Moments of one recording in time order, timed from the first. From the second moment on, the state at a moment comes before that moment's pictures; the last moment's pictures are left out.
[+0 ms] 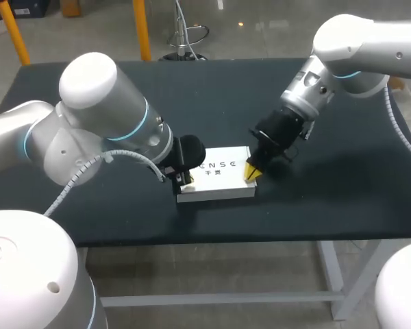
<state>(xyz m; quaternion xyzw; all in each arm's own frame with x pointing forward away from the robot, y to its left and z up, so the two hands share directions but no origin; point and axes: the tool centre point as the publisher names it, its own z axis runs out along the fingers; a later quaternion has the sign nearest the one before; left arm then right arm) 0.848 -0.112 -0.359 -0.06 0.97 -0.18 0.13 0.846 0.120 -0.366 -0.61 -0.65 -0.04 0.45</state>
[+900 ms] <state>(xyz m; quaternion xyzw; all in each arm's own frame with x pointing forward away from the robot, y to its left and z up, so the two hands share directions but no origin) 0.841 -0.112 -0.356 -0.07 0.97 -0.20 0.12 0.847 0.117 -0.359 -0.61 -0.65 -0.06 0.44</state>
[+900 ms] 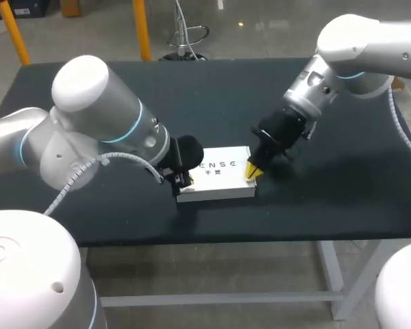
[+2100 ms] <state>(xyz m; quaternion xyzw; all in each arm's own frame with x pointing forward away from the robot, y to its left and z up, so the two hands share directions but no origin) 0.810 -0.128 -0.302 -0.29 0.94 -0.18 0.05 0.857 0.038 -0.300 -0.59 -0.74 -0.24 0.22</state>
